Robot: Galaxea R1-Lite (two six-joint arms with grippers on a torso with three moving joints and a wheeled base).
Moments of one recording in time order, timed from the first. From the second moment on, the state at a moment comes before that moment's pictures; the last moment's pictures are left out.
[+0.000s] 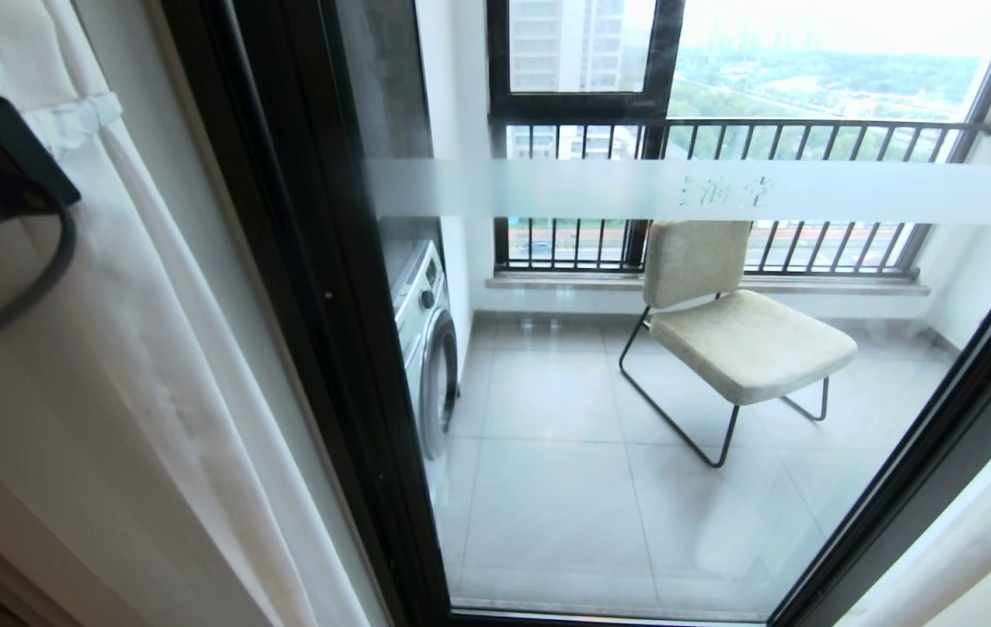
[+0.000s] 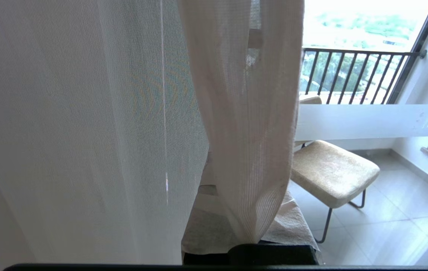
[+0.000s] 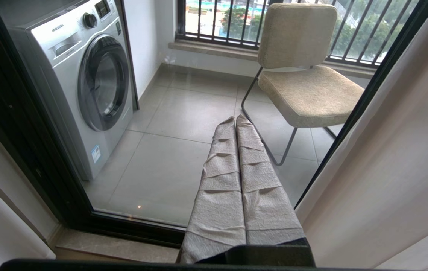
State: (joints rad) left arm -0.11 1.21 -0.88 -0.55 -0.13 -0.13; right arm 0.00 0.00 0.00 0.00 0.07 -0.10
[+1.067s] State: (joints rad) left arm -0.11 1.18 -0.85 -0.54 -0.12 -0.13; right arm 0.00 0.00 0.00 0.00 0.07 -0.10
